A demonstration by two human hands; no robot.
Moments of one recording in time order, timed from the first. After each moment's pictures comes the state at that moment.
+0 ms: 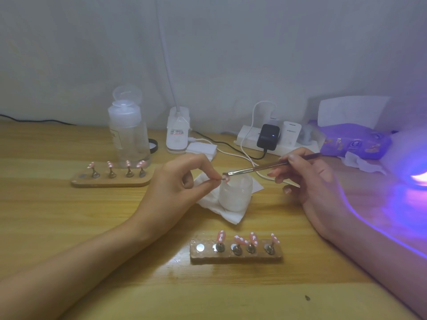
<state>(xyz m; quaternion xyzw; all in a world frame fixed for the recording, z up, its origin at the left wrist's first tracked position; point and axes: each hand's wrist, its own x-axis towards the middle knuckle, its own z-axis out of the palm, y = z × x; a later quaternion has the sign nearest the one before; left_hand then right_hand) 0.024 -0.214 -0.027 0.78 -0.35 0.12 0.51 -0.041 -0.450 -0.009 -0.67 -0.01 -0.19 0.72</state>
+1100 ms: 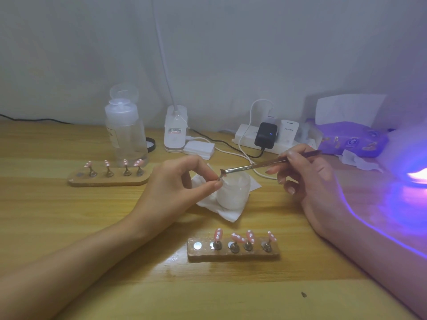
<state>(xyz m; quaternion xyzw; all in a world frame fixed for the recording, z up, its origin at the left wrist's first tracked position) 0.021 -0.217 -0.023 0.78 -0.35 0.11 0.51 -0.040 -0.451 -0.010 -0.66 -0.02 -0.22 0.72</state>
